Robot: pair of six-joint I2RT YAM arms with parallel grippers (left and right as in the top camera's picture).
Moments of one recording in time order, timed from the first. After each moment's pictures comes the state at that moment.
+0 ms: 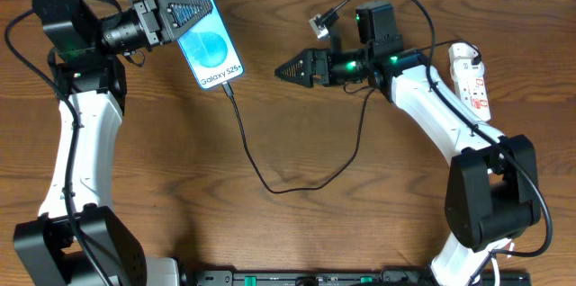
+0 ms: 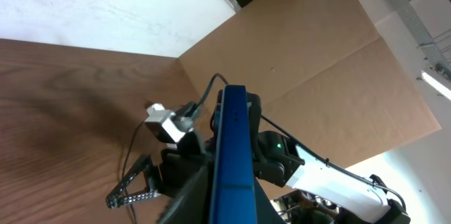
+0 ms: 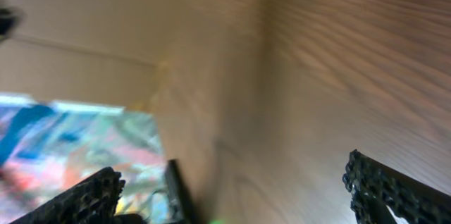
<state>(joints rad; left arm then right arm) 0.20 1.59 1.26 0.36 1.39 -0.97 0.34 1.89 1.40 -0.34 -0.96 0.40</state>
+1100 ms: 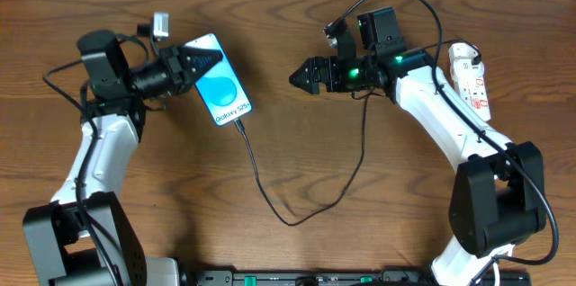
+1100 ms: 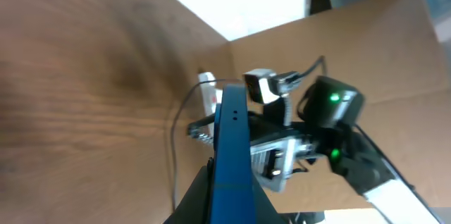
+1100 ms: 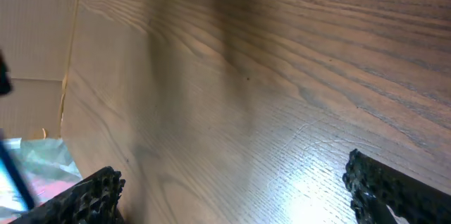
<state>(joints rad) 0.20 1.59 0.95 0.17 1.24 -0.78 0.33 1.86 1.40 -0.51 -0.68 0.30</state>
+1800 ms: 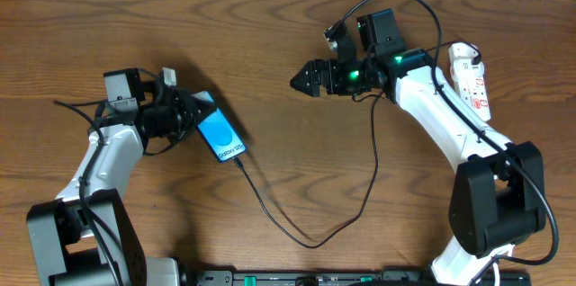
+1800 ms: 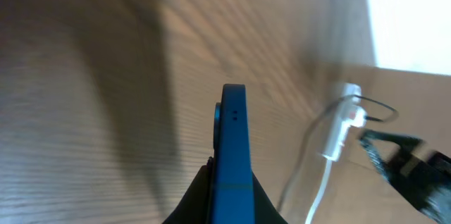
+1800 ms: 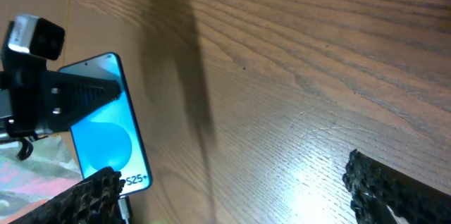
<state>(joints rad) 0.20 1.59 0.86 -0.35 0.79 -0.55 0.34 1.86 1.40 -0.55 -0.67 0.30</state>
